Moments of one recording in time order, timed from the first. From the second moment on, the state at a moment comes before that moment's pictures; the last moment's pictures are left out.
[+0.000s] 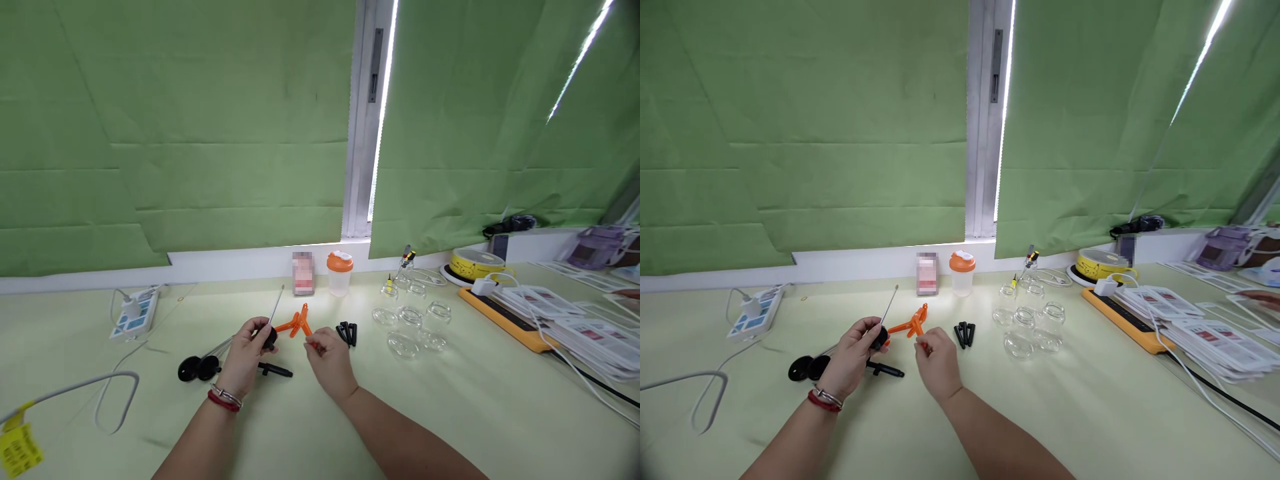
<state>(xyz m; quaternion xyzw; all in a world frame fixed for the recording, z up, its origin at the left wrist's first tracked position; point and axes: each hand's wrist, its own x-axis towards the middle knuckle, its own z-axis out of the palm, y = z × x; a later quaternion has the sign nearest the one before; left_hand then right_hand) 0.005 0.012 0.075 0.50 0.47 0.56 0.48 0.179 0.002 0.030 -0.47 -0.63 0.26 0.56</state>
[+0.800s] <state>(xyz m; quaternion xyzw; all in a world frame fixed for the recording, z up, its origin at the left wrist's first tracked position) 0.046 -0.008 0.047 0.71 0.47 0.32 0.42 0.276 -0.026 0.018 -0.39 -0.20 0.67 0.60</state>
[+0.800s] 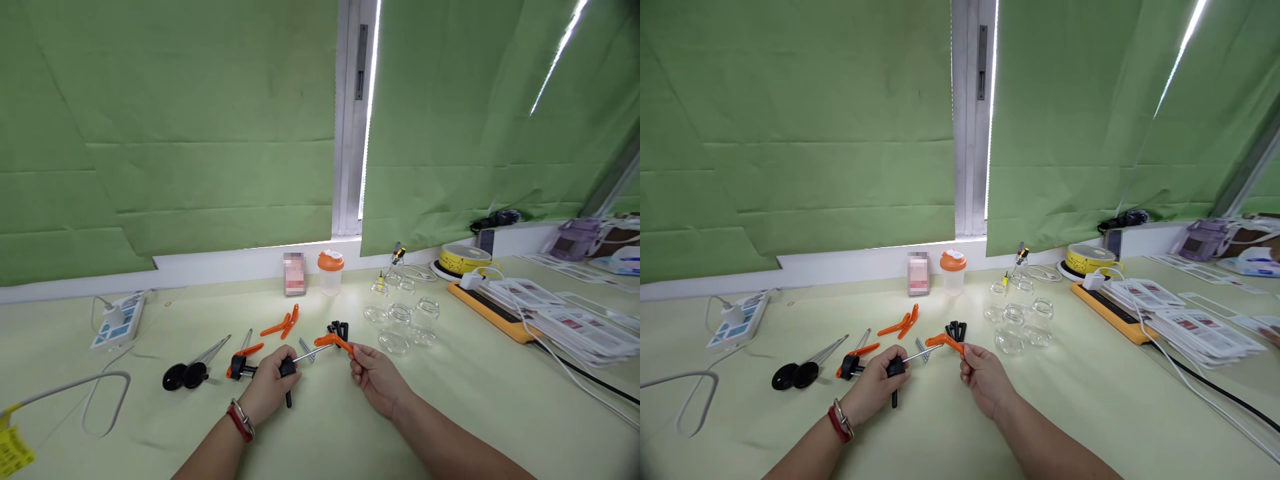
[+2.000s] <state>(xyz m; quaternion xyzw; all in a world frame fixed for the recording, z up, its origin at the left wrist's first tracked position) 0.050 -0.010 0.046 0.68 0.48 0.37 0.42 0.271 -0.036 0.017 -0.42 -0.42 0.68 0.44</state>
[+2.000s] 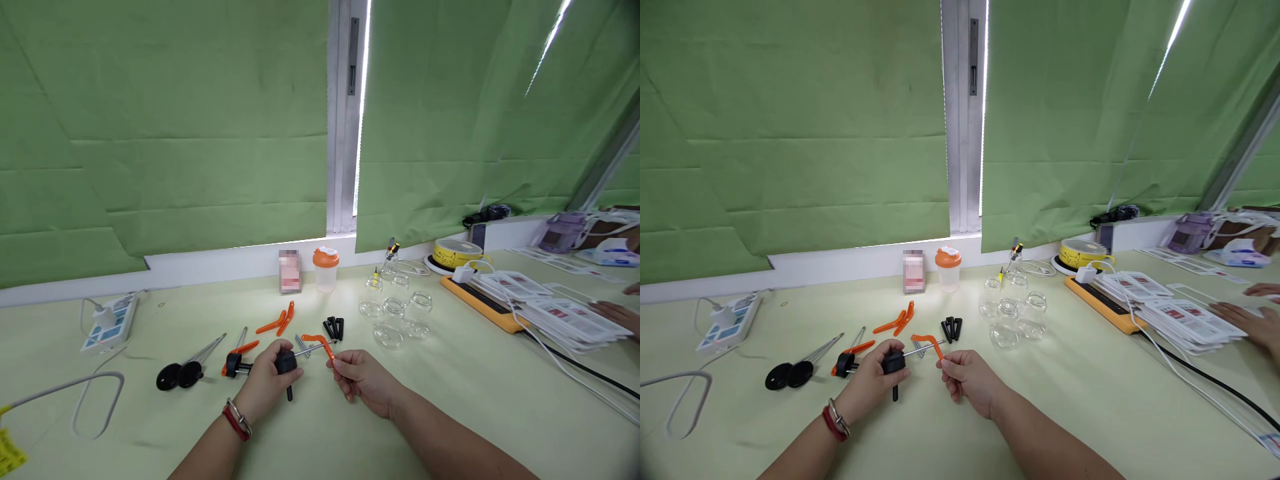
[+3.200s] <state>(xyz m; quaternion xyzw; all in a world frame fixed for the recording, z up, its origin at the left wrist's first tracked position) 0.060 -0.020 0.057 0.62 0.41 0.35 0.57 0.270 -0.040 0.023 -0.42 -0.49 0.65 0.39</state>
